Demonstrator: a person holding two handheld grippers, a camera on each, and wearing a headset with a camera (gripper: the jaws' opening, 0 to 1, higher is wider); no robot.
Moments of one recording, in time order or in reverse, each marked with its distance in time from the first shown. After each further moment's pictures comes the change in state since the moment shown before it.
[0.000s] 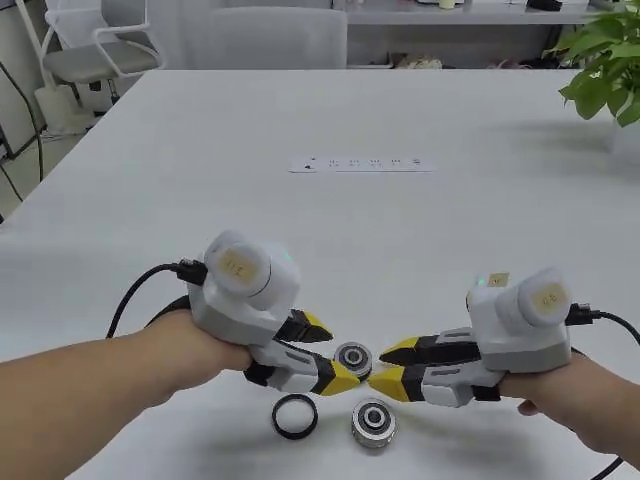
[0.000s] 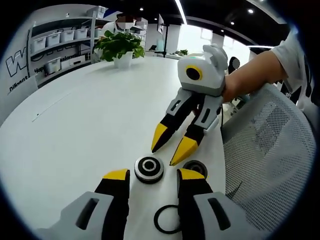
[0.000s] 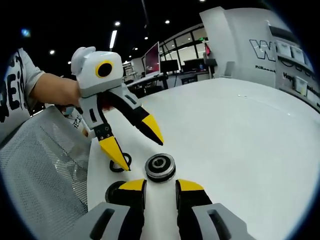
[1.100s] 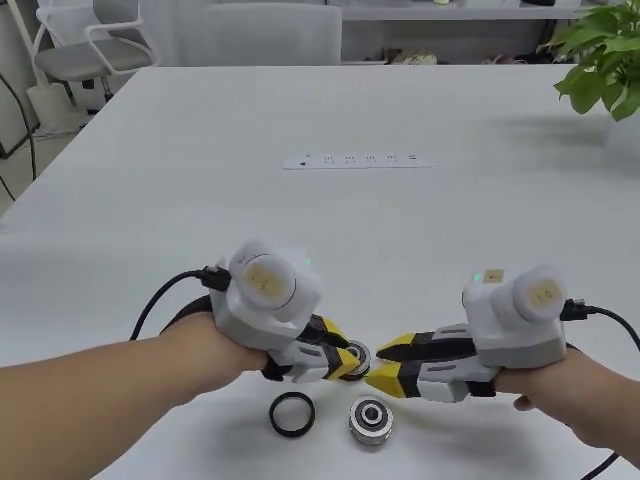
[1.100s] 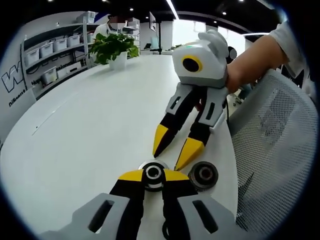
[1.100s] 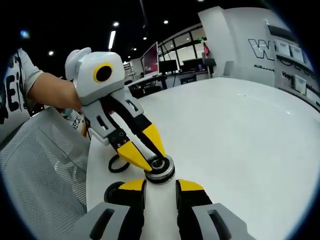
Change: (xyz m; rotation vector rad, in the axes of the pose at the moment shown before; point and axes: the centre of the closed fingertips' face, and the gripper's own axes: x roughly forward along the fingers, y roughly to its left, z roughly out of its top) left arm 0.018 0.003 0.002 0.107 0.018 0.039; right arm 0.002 -0.001 0.000 0.008 -0.005 -0.005
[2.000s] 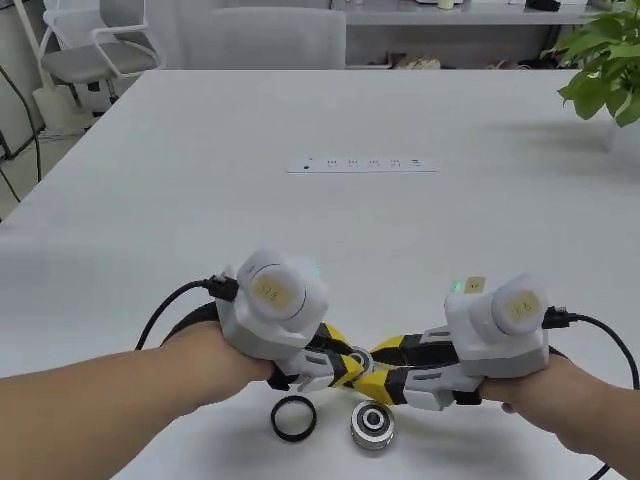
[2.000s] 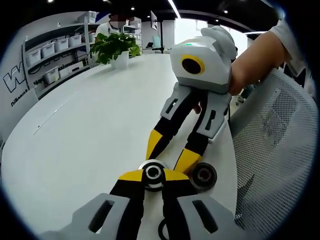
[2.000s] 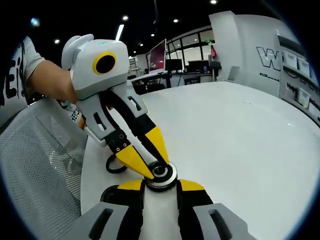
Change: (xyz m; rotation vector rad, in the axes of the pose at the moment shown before) left arm 0.000 -0.001 0.000 -0.011 0.006 0.024; right arm 0.012 0.004 0.003 -0.095 0.023 -0.016
